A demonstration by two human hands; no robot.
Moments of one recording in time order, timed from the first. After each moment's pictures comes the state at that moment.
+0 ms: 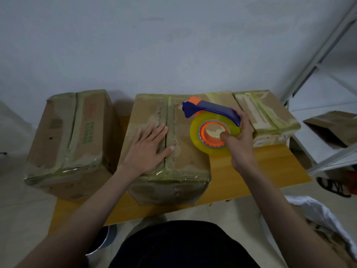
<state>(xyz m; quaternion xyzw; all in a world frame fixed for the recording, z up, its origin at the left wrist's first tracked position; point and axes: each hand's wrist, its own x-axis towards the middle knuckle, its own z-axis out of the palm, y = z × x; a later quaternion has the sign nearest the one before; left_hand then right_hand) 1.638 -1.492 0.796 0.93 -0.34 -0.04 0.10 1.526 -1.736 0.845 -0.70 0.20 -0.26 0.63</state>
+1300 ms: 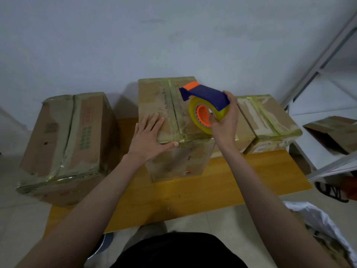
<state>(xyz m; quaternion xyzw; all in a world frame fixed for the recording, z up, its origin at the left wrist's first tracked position) 1.698 -1.516 0.780 0.95 -0.27 -0.01 0.16 1.618 -1.743 0.834 -0.79 0.16 -0.36 0.46</state>
